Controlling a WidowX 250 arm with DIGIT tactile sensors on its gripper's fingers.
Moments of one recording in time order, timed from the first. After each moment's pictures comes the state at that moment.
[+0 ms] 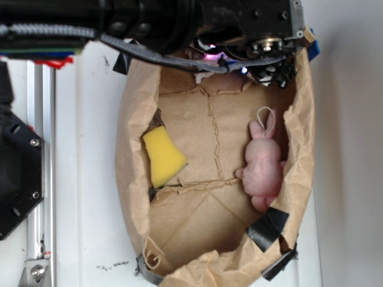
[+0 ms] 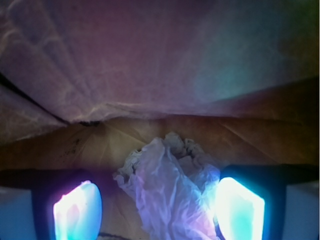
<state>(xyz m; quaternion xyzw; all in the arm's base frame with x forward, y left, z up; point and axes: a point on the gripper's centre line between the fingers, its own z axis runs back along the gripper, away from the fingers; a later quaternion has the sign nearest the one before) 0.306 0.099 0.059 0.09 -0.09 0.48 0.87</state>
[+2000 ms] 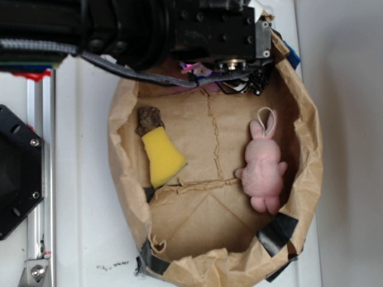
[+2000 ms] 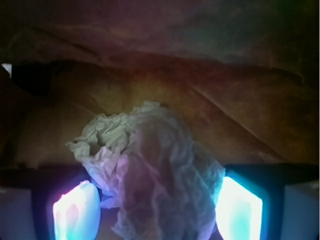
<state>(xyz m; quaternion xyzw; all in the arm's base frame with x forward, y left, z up) 0.283 0.097 0.041 0.11 -0.08 0.48 0.87</state>
